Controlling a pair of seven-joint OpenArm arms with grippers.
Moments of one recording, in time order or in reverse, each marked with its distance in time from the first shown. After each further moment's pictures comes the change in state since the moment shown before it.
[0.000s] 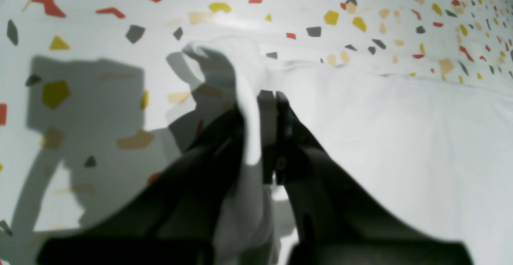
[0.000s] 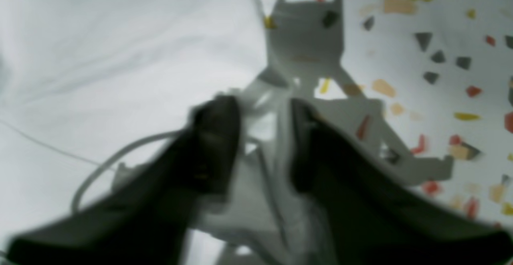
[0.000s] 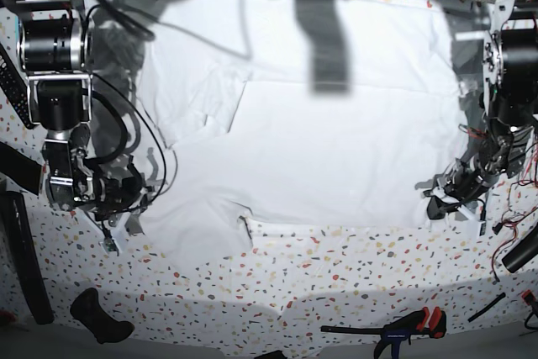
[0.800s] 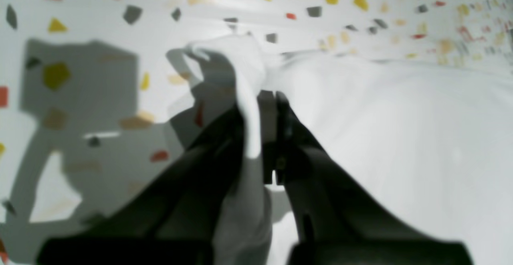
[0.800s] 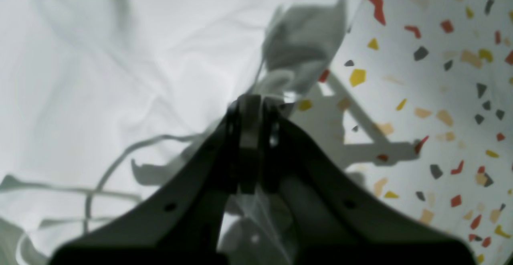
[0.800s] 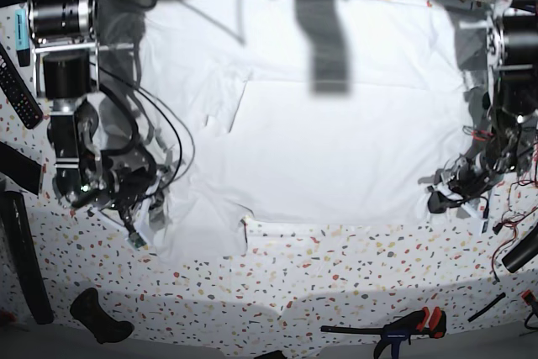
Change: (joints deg) left arm 5.7 -1.9 0.1 12.6 -8.3 0.2 14.0; right arm -10.1 0.0 -0.2 26.0 2.4 2.2 -8.3
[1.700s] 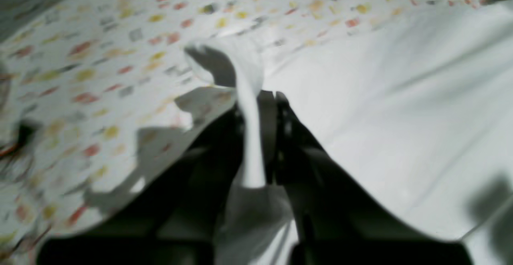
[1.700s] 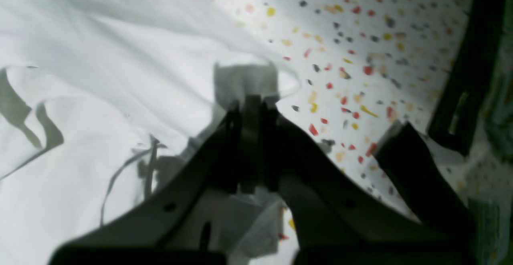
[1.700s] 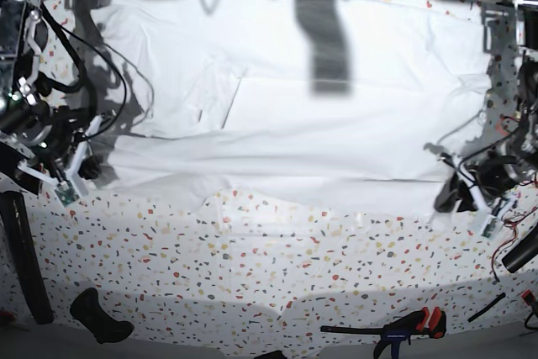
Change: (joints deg) left arm 19.4 -9.6 0.3 49.0 -2.4 1.9 16.4; right arm -27.6 7.9 21.2 41.8 5.6 0.0 -8.8
